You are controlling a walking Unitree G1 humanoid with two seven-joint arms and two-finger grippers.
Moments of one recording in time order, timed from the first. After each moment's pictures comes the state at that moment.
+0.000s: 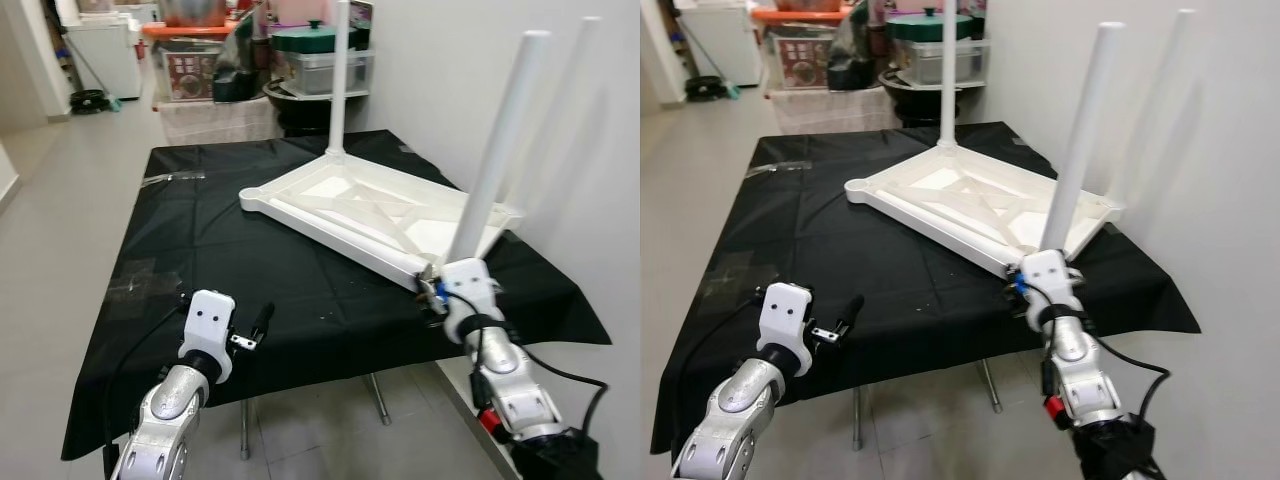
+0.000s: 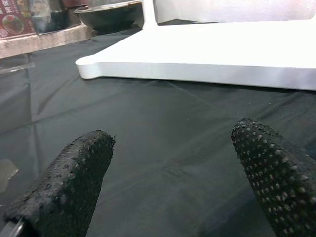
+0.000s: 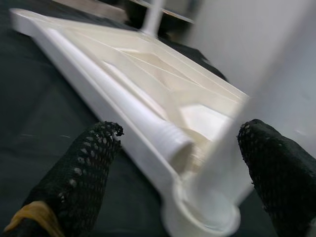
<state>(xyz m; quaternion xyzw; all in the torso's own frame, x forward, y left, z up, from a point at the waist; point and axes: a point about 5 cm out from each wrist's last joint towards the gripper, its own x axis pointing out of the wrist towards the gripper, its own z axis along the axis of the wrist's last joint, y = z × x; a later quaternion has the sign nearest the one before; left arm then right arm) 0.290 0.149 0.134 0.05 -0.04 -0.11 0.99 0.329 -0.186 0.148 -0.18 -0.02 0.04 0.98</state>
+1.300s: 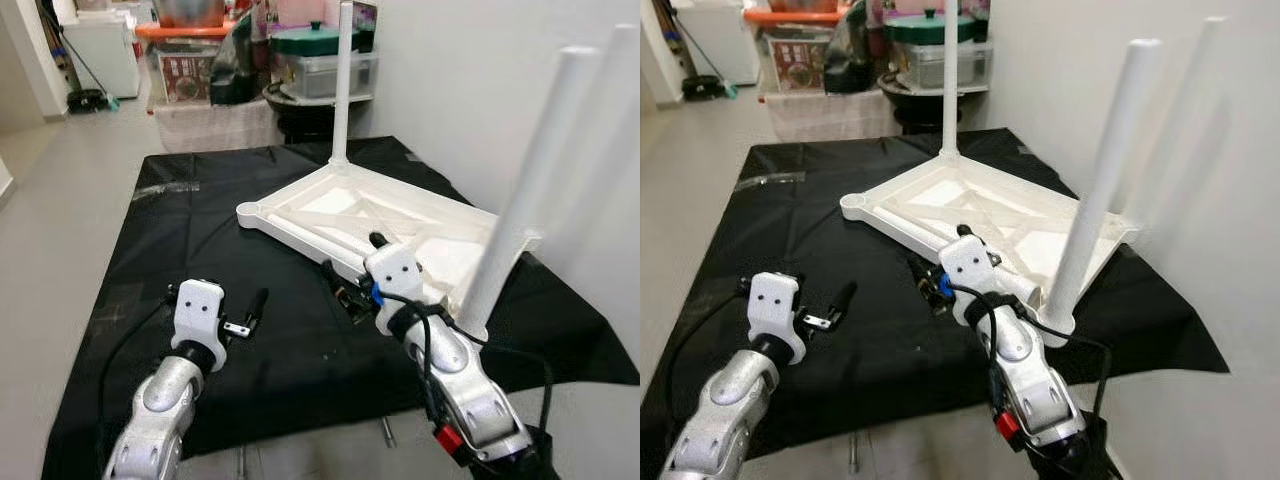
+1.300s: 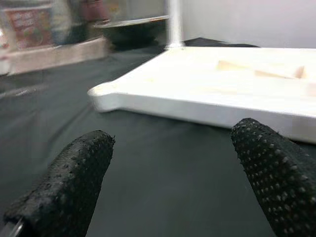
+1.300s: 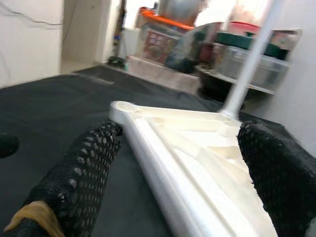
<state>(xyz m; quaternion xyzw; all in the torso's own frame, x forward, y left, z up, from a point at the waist) 0.292 0.165 0.143 0.03 -0.06 -0.08 0.99 0.310 -0.099 0.193 -0.15 -0.11 0.21 0.96</state>
